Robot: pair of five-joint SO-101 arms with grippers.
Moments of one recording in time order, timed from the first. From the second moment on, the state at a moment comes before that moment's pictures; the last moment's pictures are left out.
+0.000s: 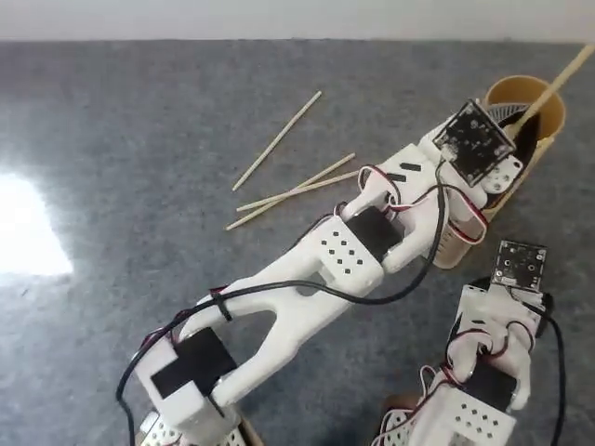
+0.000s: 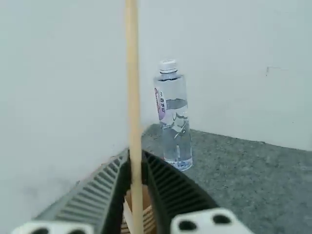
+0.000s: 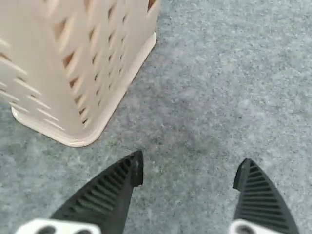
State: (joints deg) left arm 47.0 6.4 2.5 4.8 0.2; right arm 23.8 -103.6 94.4 57.9 13.1
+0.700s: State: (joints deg) left arm 47.2 2.2 -3.3 19.0 -5.0; right arm 23.8 -103.6 94.4 57.9 13.1
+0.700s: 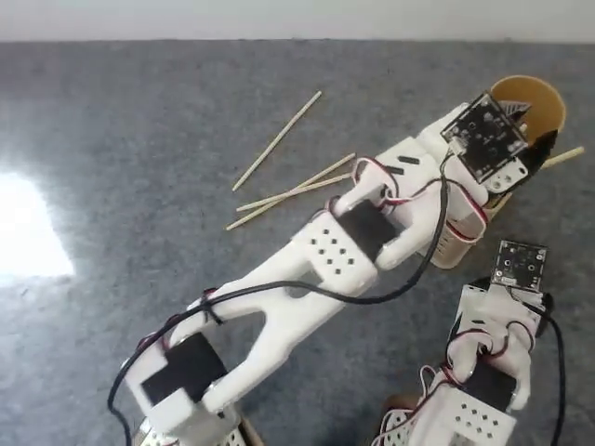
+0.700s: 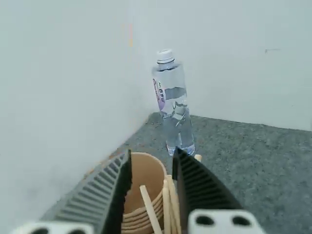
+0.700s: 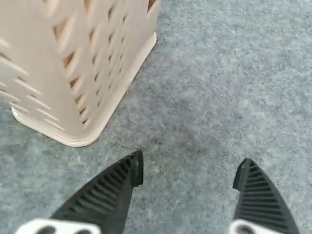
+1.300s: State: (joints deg) left arm 27.6 -5.2 -37.1 84.7 -10.4; right arm 23.8 -103.6 94.4 57.9 13.1
